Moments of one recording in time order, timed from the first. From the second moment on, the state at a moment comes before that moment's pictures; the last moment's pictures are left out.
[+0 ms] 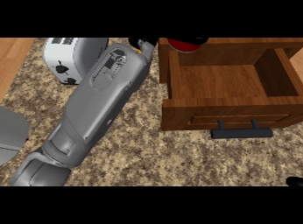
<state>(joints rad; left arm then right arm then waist) -1.22 0.00 -0.14 -0.83 0.24 0.39 0.17 0.07 -0.10 -0.31 -2.28 -0.08 0.08 0.33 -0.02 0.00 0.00</state>
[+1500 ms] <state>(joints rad) -1.60 0.00 -0.30 -0.33 0.46 0.61 0.08 -0.06 -0.16 -0.30 -2.22 -0.07 0.08 0.37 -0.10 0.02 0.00</state>
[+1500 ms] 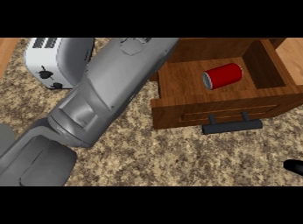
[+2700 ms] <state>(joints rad) -1.65 0.00 -0.29 -0.29 0.60 0.65 0.00 -0.28 -0.32 0.01 -1.88 0.57 0.05 0.12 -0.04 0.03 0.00</state>
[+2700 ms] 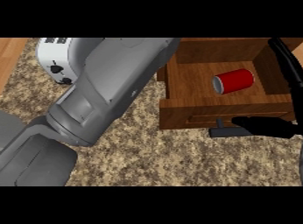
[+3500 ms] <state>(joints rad) -1.62 0.06 -0.26 -0.30 0.57 0.58 0.01 -0.55 -0.23 0.12 -1.22 0.93 -0.22 -0.02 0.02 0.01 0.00</state>
